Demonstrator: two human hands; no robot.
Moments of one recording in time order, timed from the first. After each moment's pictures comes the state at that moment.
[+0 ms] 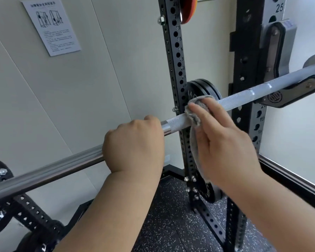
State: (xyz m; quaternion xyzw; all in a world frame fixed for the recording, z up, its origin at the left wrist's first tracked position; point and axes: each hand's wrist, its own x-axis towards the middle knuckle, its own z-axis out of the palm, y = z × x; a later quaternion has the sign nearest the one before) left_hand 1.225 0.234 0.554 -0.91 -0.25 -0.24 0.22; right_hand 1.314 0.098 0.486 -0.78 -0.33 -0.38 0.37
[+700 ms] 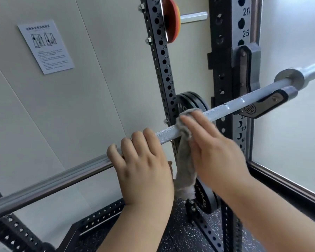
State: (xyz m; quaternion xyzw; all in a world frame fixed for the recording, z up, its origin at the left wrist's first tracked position) left_hand 1.235 0.202 0.505 -0.87 -0.22 -0.39 0.22; right_hand 1.327 0.074 0.487 -0.78 -0.34 -0.38 0.36
